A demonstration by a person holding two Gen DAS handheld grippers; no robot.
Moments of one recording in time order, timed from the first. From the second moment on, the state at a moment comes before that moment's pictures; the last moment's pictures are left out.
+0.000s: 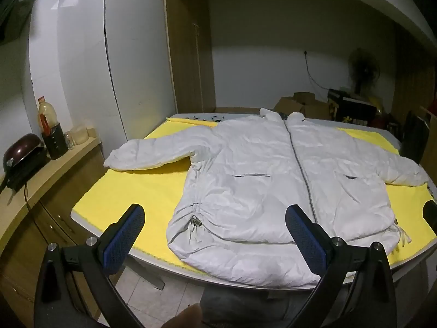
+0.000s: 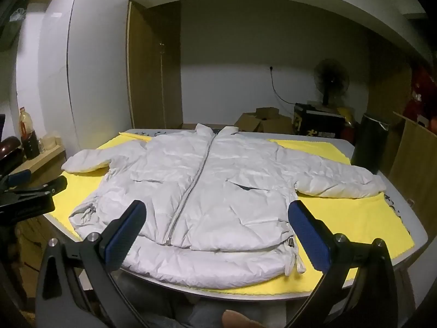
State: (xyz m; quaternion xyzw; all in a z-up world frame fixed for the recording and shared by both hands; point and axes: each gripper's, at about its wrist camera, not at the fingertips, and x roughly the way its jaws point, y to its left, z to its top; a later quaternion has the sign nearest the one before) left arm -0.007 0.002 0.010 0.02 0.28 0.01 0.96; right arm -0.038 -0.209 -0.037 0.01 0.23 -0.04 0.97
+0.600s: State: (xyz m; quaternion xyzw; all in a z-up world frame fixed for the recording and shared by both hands) left arm -0.008 -0.009 -0.004 0.03 0.29 0.01 0.96; right arm -0.037 -0.207 -0.036 0.00 0.23 -0.03 0.97
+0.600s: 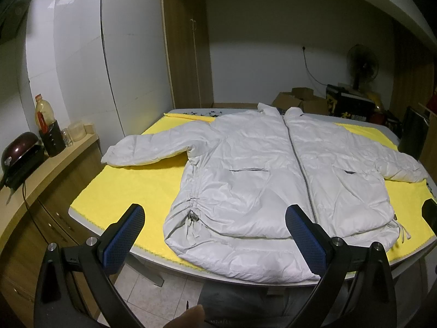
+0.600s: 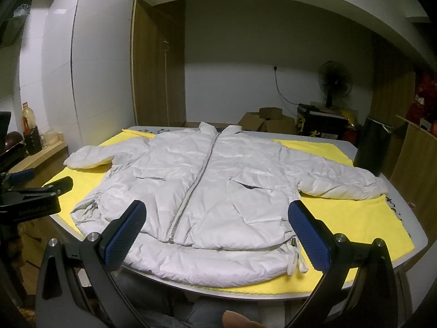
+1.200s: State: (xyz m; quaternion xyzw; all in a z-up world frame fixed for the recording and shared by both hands) left arm -0.007 -0.008 -0.007 0.03 0.30 0.01 0.95; right arm -0.037 -0.206 -0.038 0.00 0.23 -0.03 0.97
